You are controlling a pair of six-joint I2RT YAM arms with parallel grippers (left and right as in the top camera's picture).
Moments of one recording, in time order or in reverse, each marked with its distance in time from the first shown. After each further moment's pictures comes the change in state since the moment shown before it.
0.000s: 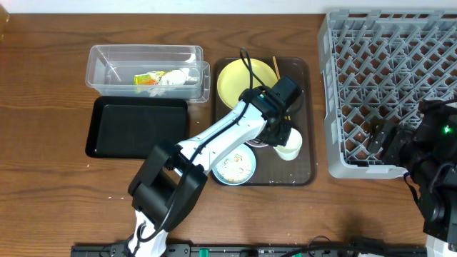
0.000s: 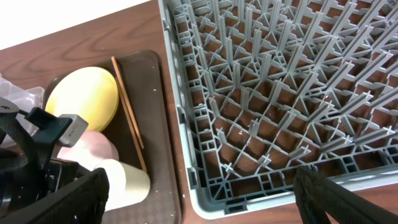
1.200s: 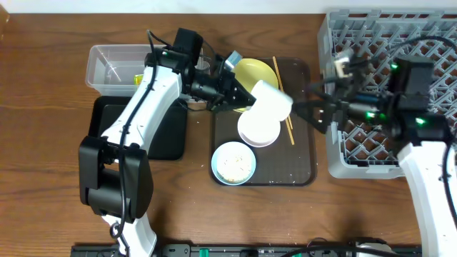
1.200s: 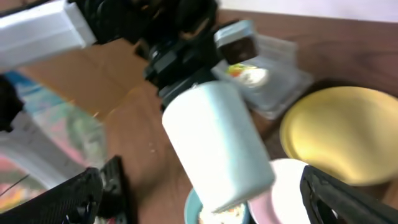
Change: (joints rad) left arm 0.503 -0.110 0.007 -0.120 1.094 0.227; right arm 0.186 0.453 0.001 0.429 -1.038 -0.272
